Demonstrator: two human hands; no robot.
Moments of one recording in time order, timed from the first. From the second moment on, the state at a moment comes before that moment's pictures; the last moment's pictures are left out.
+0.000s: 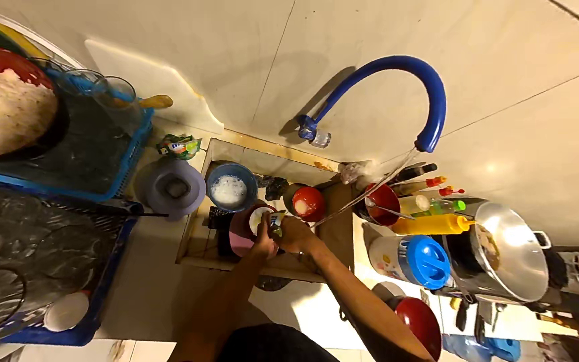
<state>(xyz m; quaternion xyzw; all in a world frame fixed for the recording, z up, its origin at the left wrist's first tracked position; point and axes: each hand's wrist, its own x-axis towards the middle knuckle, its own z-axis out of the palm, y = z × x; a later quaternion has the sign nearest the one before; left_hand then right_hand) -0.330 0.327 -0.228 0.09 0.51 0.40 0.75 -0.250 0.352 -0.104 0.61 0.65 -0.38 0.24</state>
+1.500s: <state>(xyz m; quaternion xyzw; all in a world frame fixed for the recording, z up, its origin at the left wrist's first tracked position) -0.371 0.357 -0.245 0.29 0.65 0.33 0.62 -0.262 0.362 -0.121 0.57 0.65 -0.44 0.21</state>
